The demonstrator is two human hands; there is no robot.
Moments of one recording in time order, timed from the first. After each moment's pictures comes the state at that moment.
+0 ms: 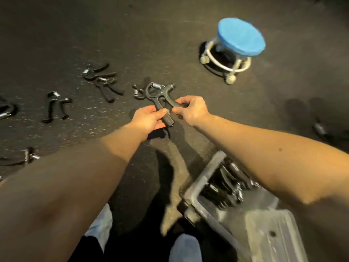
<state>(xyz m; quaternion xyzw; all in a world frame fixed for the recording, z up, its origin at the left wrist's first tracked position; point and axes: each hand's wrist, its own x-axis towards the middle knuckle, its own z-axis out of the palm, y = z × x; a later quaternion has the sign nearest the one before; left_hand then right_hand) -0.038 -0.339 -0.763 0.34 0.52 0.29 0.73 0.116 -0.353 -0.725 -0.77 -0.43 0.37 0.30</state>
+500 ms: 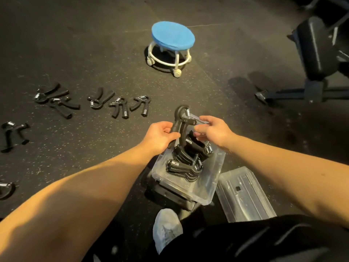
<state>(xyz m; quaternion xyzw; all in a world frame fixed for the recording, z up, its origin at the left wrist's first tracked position) 0.077 -0.498 -0.707 0.64 0.42 0.17 0.63 0.255 -0.594 -0.655 -0.77 -0.25 0.44 0.40</state>
